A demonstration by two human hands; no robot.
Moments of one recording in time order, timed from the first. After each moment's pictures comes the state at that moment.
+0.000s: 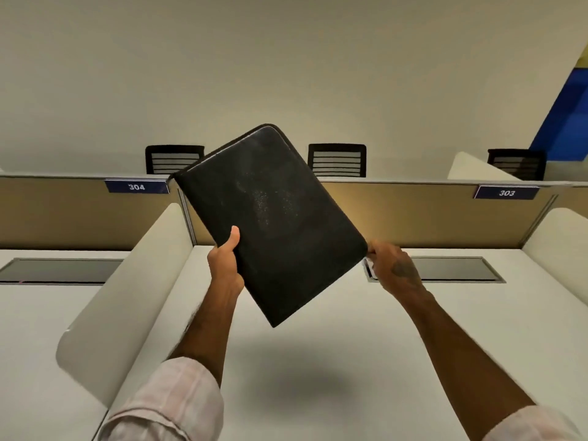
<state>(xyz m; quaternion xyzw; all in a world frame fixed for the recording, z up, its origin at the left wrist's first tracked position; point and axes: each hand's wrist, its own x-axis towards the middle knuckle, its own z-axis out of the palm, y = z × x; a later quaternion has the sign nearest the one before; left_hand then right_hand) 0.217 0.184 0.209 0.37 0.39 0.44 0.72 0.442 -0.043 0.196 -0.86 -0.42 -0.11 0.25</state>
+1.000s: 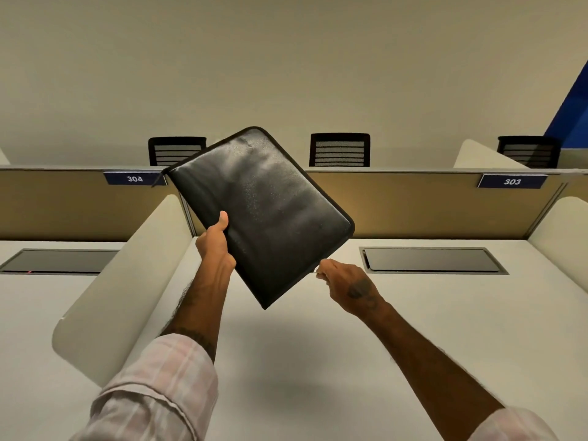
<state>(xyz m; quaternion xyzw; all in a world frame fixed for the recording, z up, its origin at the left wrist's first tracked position) 0.231 0.188 0.229 0.33 0.49 0.44 0.67 0.387 -0.030 0.170 -0.77 -0.60 -0.05 0.21</state>
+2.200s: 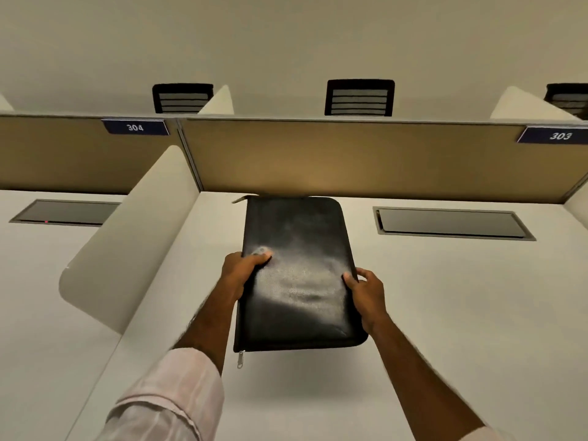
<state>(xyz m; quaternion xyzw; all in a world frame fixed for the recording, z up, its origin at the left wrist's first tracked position) 0.196 0.140 0.098 0.55 0.53 0.19 0.62 0.367 -0.060 0.052 -0.77 -0.09 0.27 0.57</state>
